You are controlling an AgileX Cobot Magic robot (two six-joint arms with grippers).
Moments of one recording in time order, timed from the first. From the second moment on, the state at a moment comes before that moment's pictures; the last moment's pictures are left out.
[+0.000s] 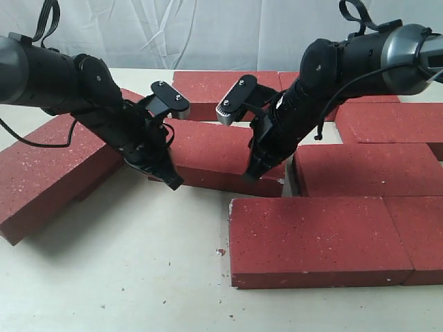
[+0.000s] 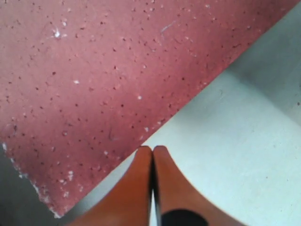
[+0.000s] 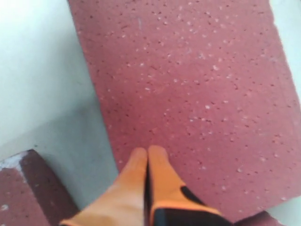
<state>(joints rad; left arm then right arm) -0.45 1.91 -1.13 -0.51 0.54 0.82 0.48 1.93 -1.24 0.31 0.61 -0.82</state>
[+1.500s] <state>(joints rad) -0.45 1.91 -1.13 -0.52 0.56 0.82 0.49 1.92 -1.21 0.19 0.59 -0.87</state>
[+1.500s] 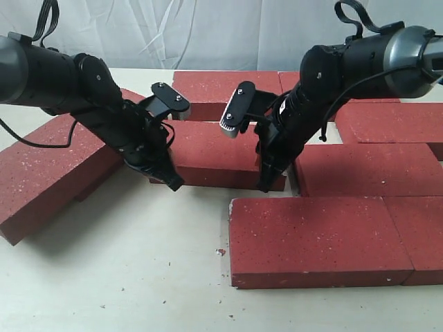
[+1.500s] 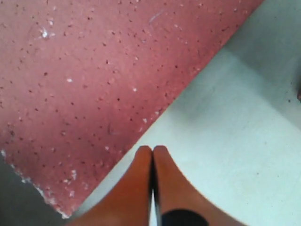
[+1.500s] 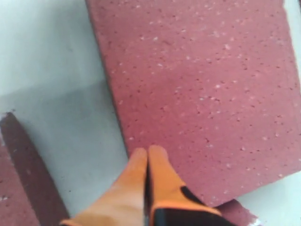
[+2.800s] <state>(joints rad) -0.45 1.92 -1.13 -0.54 0.40 0.83 0.49 2.00 -1.21 0.10 0.53 -0.87</state>
